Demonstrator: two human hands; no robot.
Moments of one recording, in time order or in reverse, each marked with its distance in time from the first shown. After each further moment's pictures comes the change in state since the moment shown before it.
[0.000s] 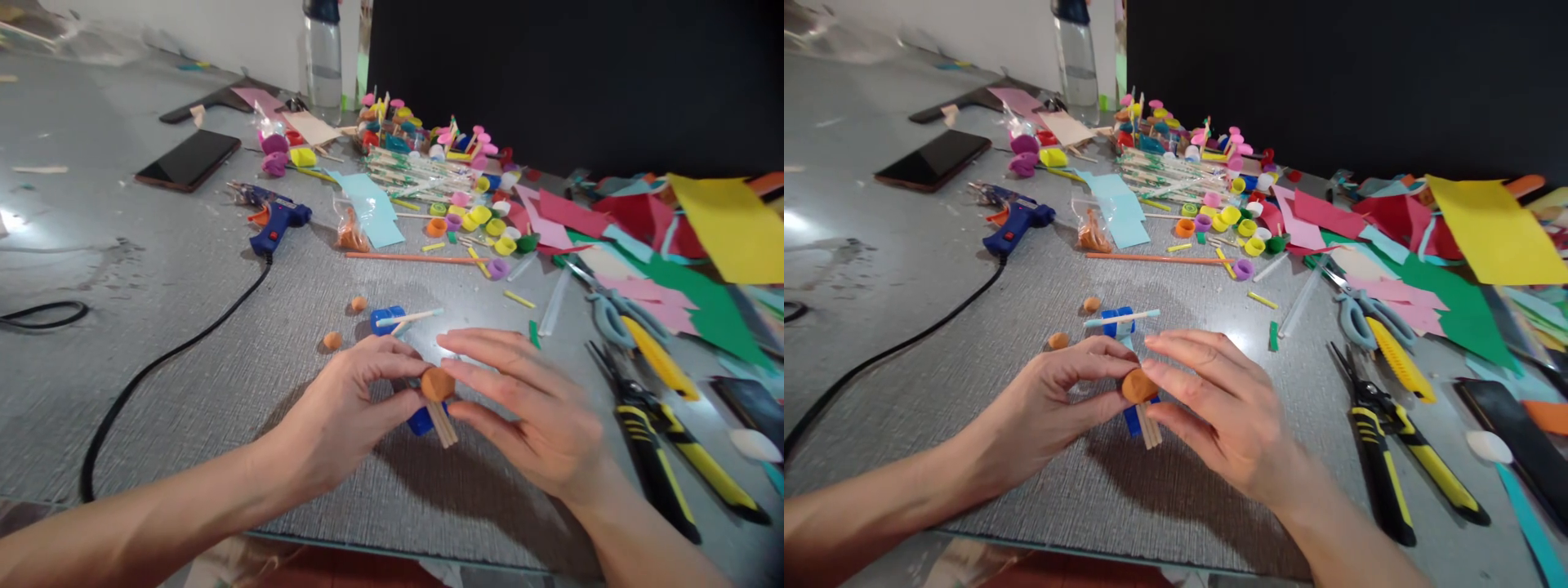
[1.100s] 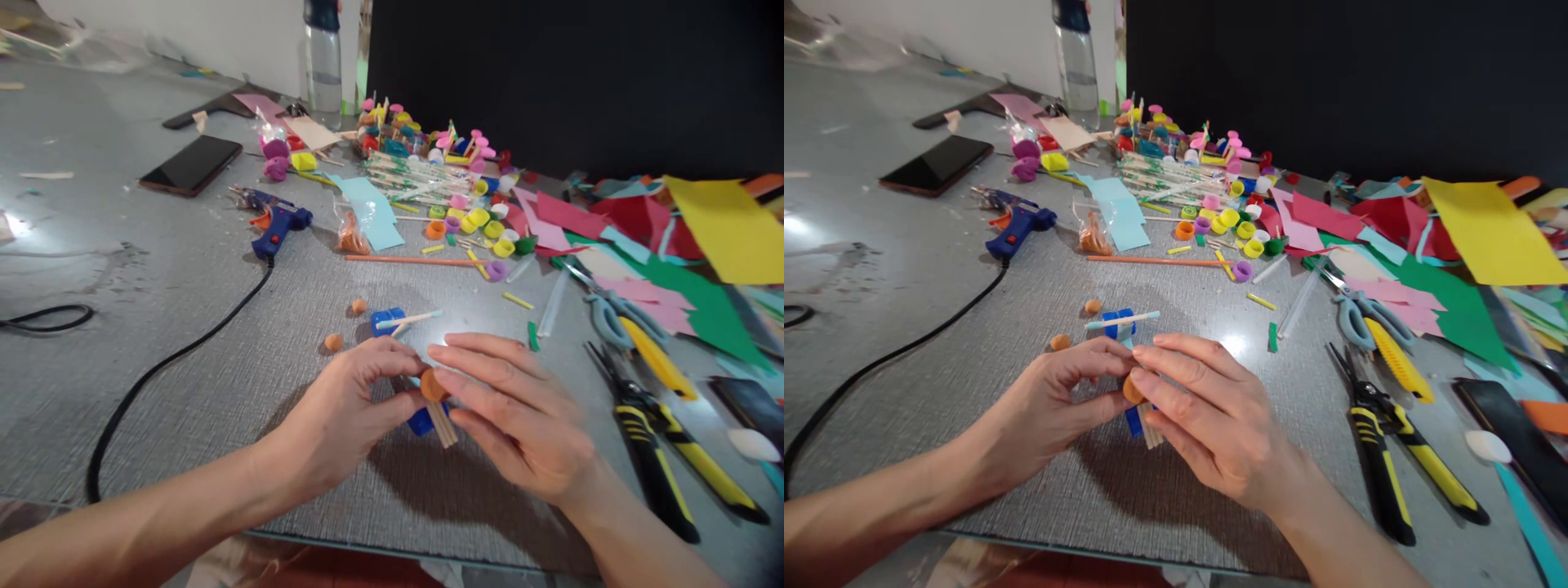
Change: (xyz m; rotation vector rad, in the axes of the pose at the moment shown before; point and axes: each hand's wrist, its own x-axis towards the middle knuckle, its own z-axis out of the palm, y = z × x) left_hand 0.003 0.003 0.001 -0.021 0.024 -0.016; right_hand 0.002 -0.006 0.002 -0.067 -0.013 -0.062
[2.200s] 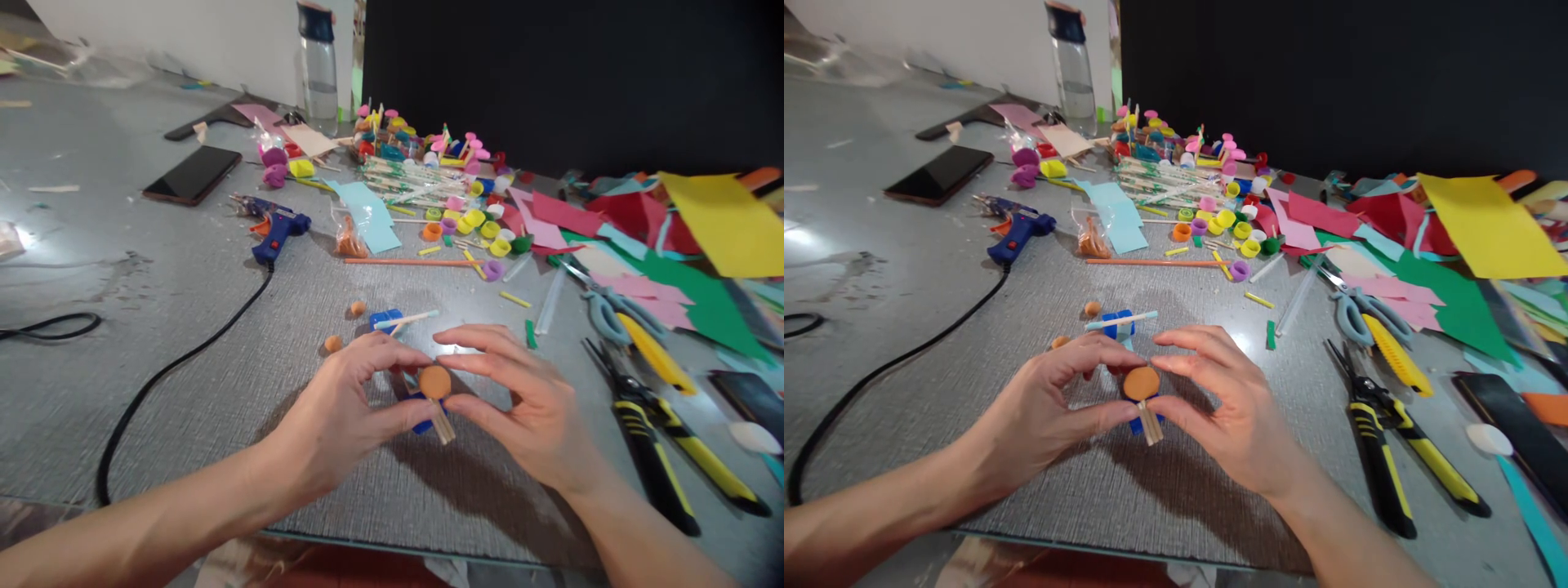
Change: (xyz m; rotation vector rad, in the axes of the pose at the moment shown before) left_hand -0.001 0.010 -0.006 0.099 0.025 -0.022; right_hand -0.003 0.001 0.003 0.179 0.037 0.335
